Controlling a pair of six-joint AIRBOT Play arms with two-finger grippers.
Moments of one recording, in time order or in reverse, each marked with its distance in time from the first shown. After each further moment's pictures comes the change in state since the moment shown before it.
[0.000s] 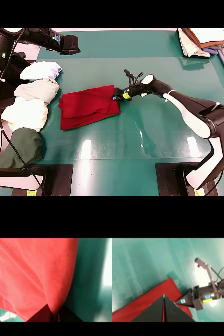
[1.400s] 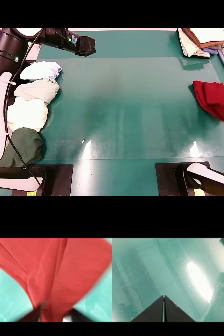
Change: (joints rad) left arm -0.126 0.000 0.000 -0.003 0.077 0.009; right arm -1.355 0.633 -0.266 -0.678 0.246 0.183
